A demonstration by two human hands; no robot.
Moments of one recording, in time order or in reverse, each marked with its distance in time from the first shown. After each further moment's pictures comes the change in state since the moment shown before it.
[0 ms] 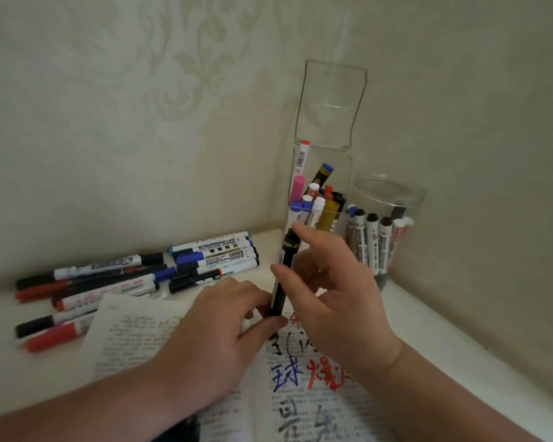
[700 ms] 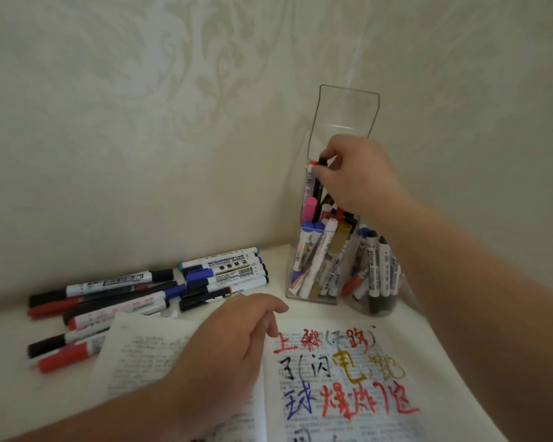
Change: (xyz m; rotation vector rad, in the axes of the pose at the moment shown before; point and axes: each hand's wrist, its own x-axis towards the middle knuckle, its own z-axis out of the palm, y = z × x) left_hand -0.002 0.001 -0.008 -0.080 0.000 -0.107; right_hand 0.177 0.011 -0.027 -0.542 -0.091 0.261
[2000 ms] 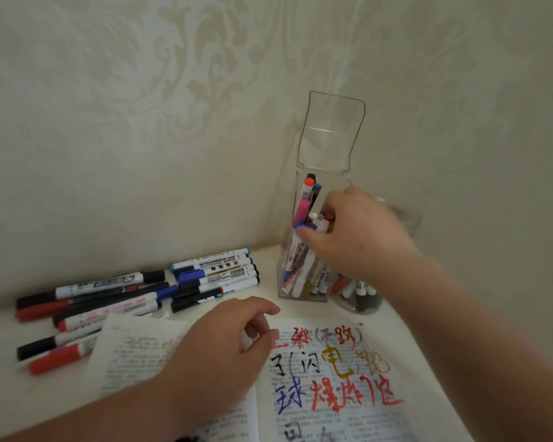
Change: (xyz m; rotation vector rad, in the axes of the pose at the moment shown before) left_hand 0.003 -0.003 0.002 -0.073 -0.032 -0.059; right_hand -0.072 -0.007 -0.011 -0.434 -0.222 0.019
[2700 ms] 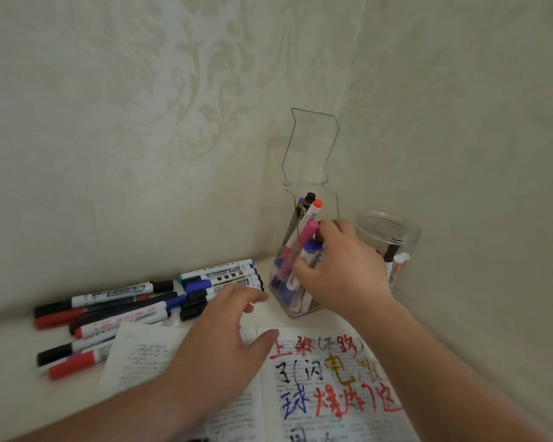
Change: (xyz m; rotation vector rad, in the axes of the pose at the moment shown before) left_hand 0.004 0.000 -0.009 -0.005 0.128 0.043; right_hand -0.018 -0.005 0.037 0.134 0.104 0.006
